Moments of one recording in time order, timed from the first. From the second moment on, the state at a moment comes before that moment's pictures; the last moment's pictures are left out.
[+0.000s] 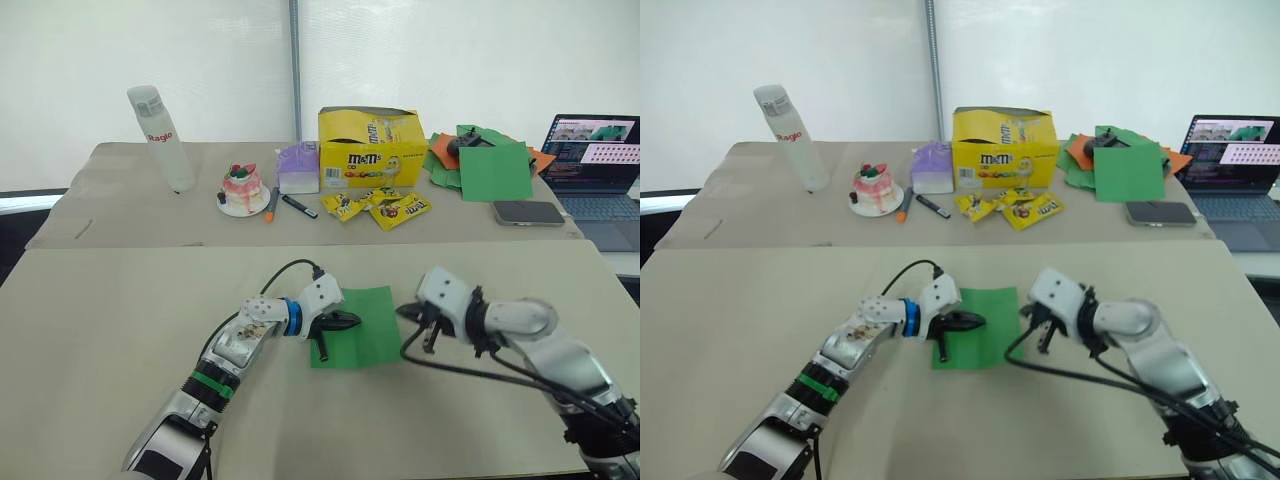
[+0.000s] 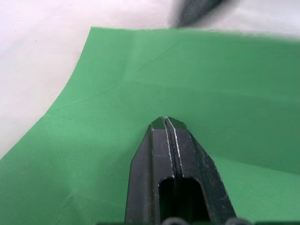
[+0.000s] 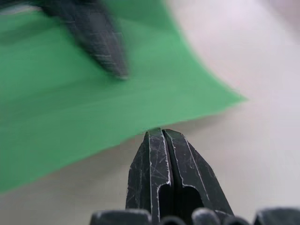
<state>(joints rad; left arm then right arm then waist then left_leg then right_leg) -0.47 0.28 -0.40 0.20 -0.10 0.31 -0.95 -0.26 -0.78 0.14 -0.33 0.13 0.59 0.81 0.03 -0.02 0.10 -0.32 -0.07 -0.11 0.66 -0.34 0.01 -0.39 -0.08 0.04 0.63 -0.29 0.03</state>
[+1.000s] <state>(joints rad) -0.37 0.32 -0.37 0.03 -0.12 0.44 -0.90 -0.34 -0.48 0.01 -0.22 0.36 1.07 0.61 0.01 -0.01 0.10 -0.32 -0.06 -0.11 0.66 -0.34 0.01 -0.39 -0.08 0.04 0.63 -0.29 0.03</state>
